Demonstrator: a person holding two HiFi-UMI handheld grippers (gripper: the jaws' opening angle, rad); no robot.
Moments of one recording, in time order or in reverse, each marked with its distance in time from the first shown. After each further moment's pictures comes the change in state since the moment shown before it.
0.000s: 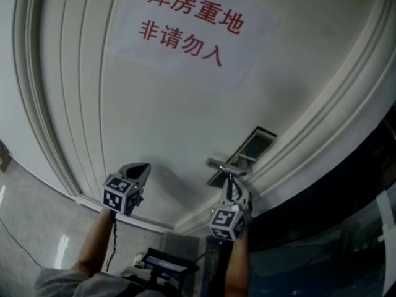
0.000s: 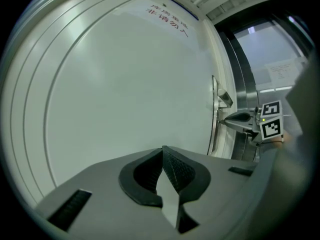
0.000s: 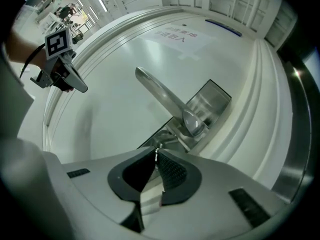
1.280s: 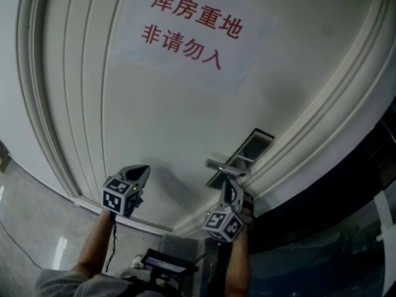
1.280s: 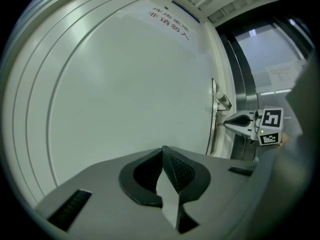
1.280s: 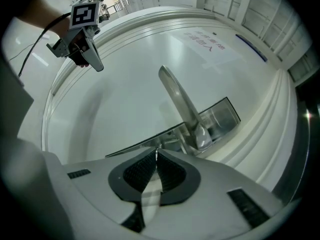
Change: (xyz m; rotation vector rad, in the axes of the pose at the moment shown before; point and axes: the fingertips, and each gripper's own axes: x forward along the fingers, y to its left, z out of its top) left arm -0.005 -0.002 0.001 -0.019 -0.016 0.003; right arm 0.001 0.010 -0.010 -0.312 0.037 -0.006
